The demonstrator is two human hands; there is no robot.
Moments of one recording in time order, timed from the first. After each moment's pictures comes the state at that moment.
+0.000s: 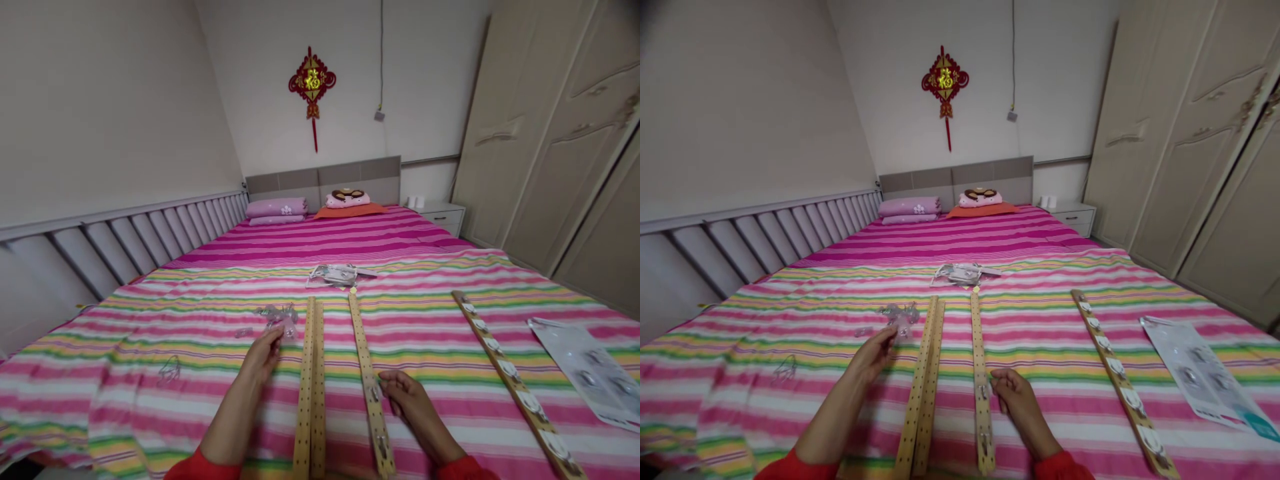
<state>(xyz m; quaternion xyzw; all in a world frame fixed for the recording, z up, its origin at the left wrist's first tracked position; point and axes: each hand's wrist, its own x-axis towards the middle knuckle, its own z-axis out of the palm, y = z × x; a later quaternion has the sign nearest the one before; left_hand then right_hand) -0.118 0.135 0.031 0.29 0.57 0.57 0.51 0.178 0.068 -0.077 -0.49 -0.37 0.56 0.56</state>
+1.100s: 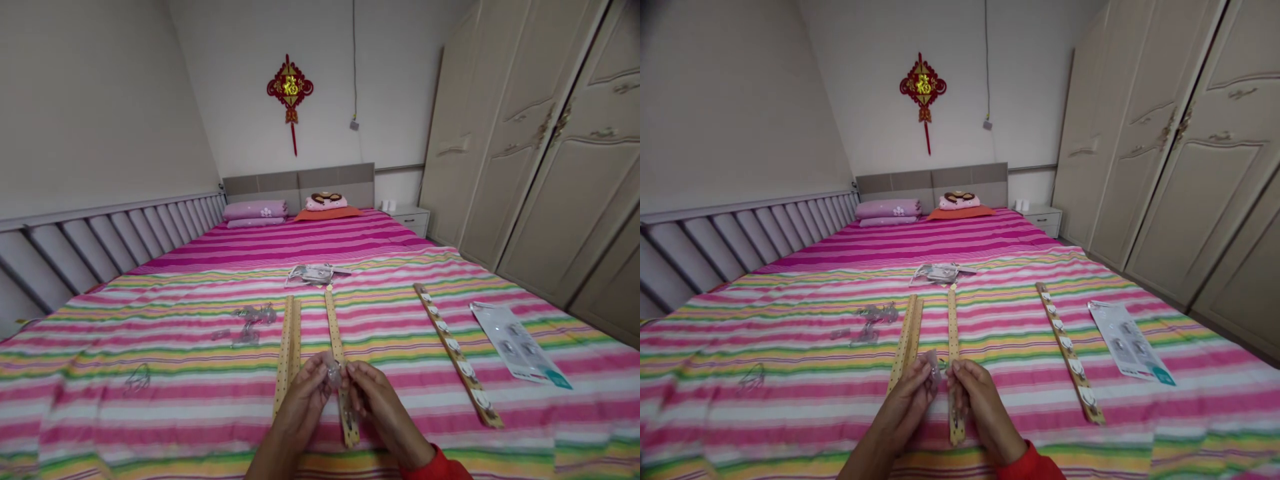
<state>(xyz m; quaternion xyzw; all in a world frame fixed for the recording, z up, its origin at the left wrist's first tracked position) 0.011 0.027 0.024 0.22 0.29 0.53 0.77 0.149 0.015 0.006 -0.39 -0.36 0.63 0.57</state>
